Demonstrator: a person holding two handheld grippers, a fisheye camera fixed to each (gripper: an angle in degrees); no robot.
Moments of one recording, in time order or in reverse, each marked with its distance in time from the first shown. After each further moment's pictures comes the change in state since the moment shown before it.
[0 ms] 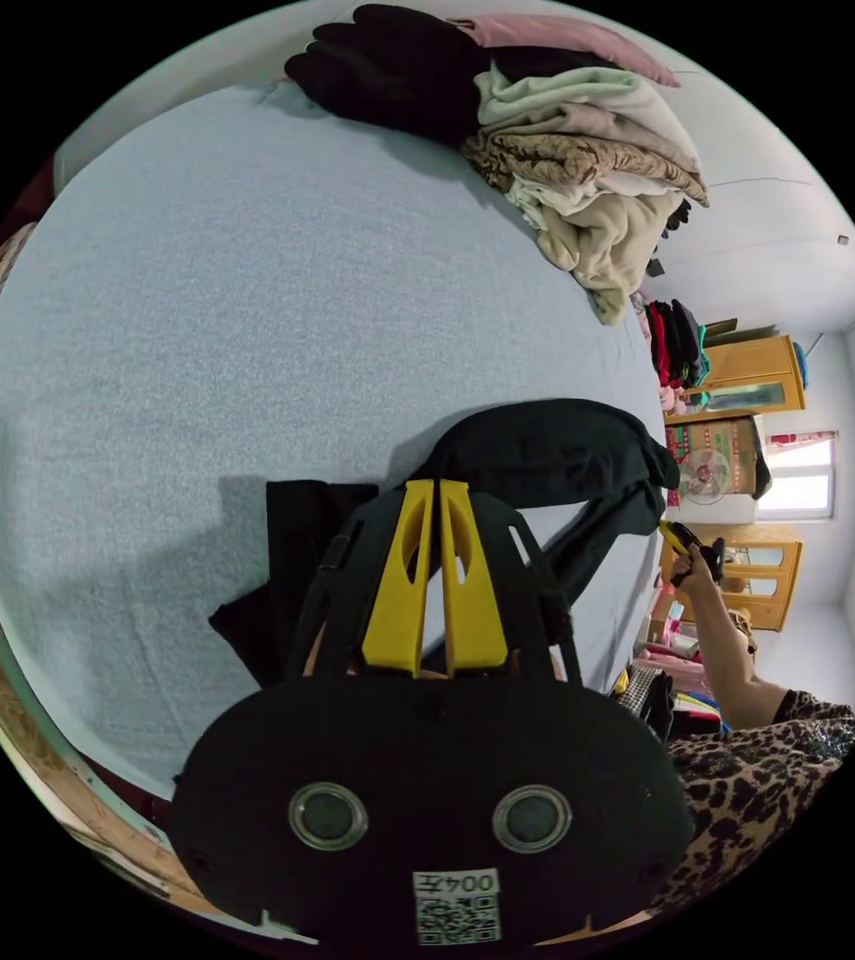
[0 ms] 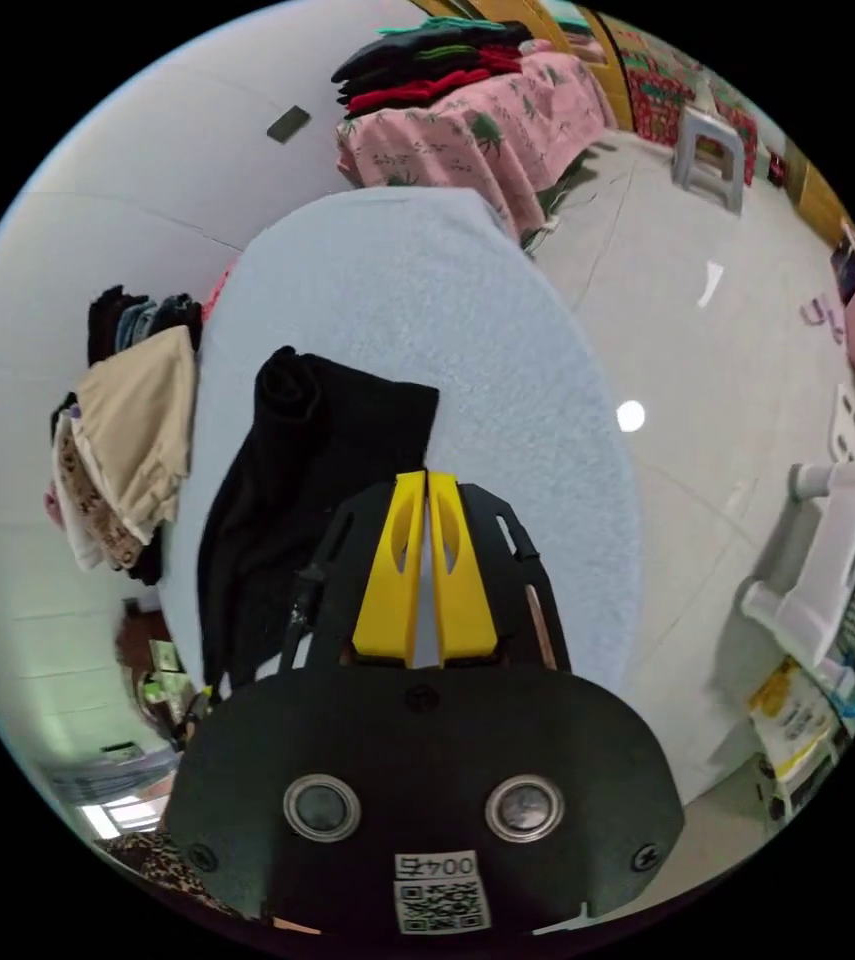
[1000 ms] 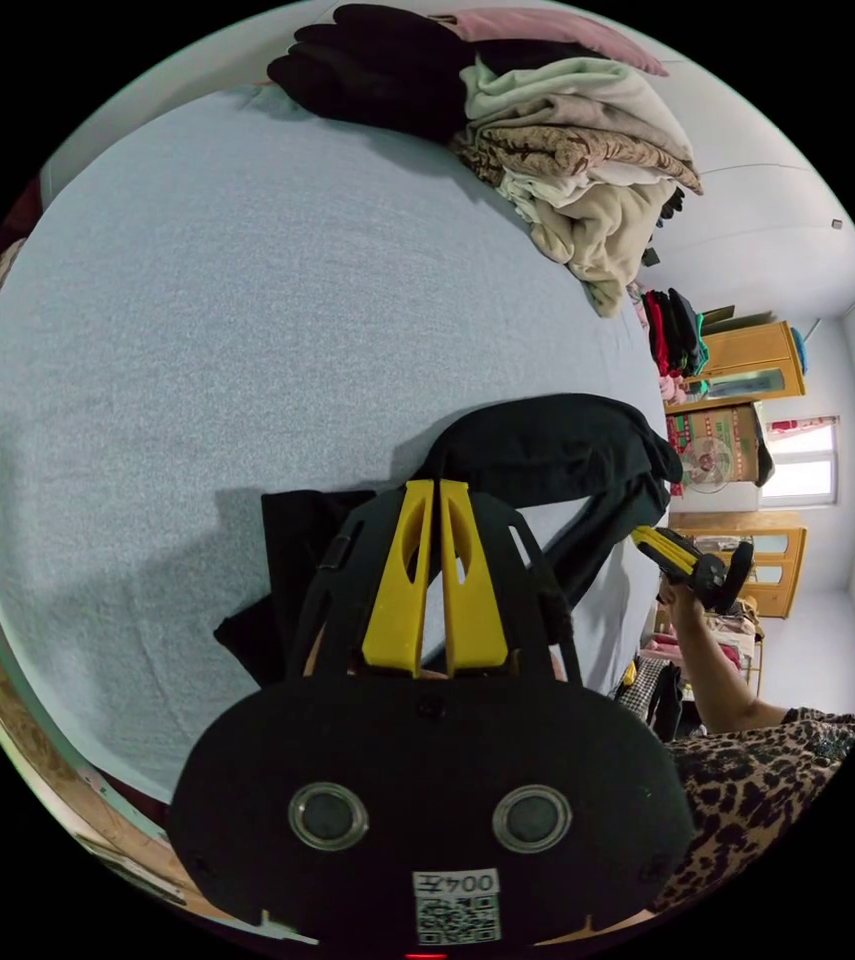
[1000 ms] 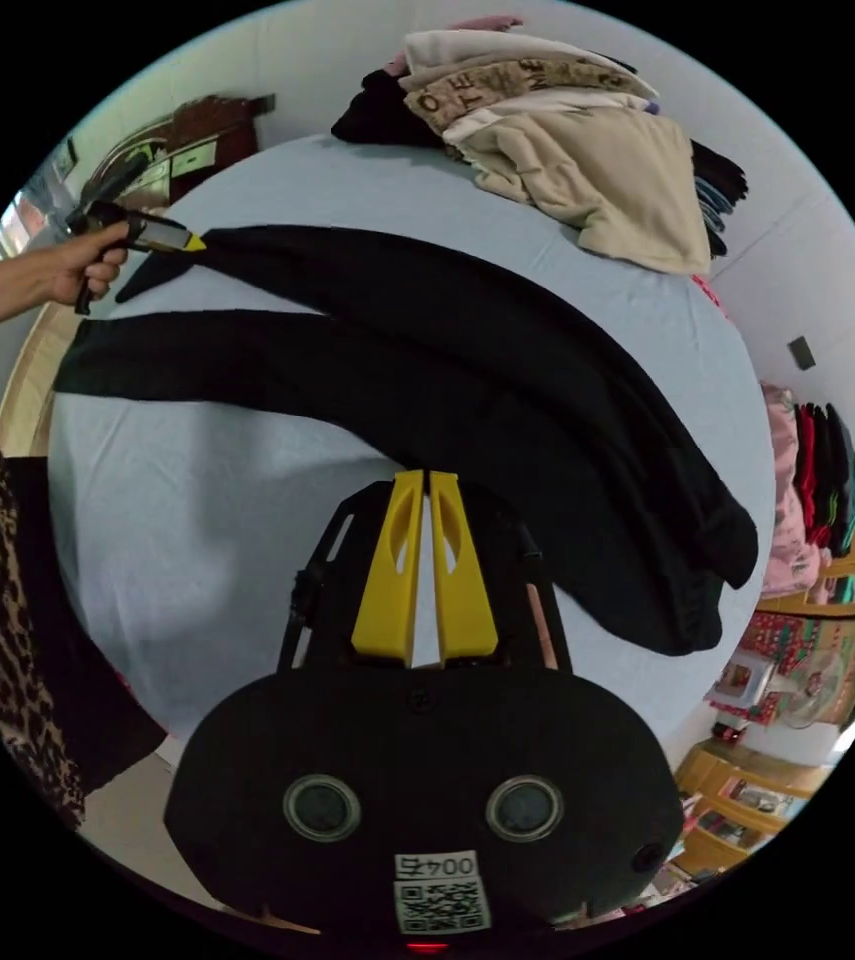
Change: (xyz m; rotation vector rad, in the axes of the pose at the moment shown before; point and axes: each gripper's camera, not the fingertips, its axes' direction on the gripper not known) left arm 0.004 -0.086 -0.015 -0.009 -0.008 0.034; right arm -0.267 0.252 0.095 -0.142 0.298 -1.337
